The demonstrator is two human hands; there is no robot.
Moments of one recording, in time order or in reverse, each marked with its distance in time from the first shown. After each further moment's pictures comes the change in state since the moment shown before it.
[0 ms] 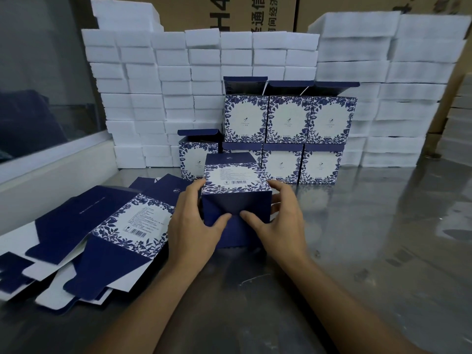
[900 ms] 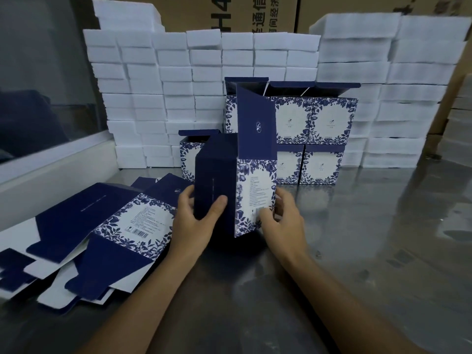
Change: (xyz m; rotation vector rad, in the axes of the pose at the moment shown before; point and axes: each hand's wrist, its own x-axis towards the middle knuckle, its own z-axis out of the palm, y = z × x) left_hand 0.008 -0.004 0.000 -0.418 -0.133 -0.419; right_hand -0.002 -0.006 -0.002 0.148 -0.072 0.277
